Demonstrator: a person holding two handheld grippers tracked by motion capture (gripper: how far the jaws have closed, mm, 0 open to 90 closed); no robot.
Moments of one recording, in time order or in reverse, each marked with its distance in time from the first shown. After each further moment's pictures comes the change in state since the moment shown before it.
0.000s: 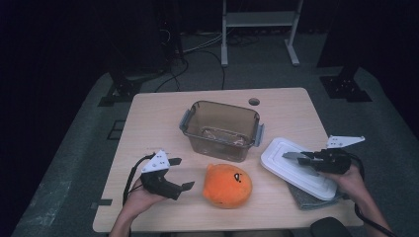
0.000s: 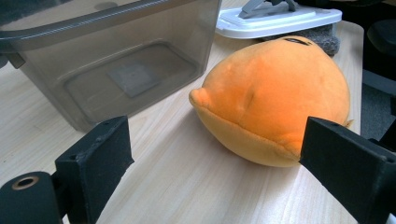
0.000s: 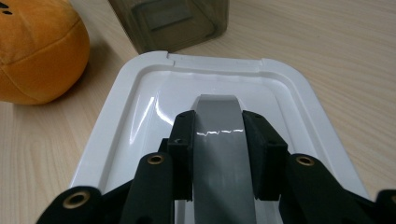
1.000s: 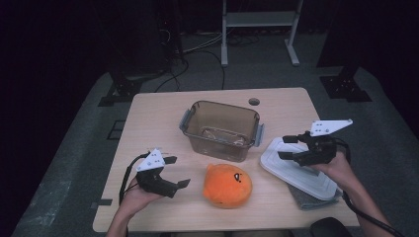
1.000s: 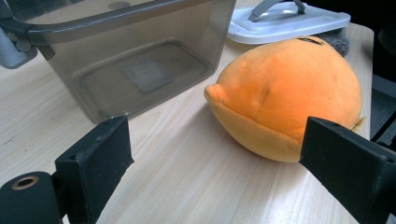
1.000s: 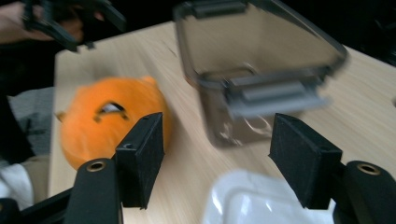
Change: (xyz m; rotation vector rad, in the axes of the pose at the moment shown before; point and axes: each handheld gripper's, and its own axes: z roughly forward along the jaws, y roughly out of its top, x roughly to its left) left arm 0.008 -0.004 -0.008 -0.007 0.026 -0.016; right arm 0.067 0.094 0.005 -0.073 0.133 -0.163
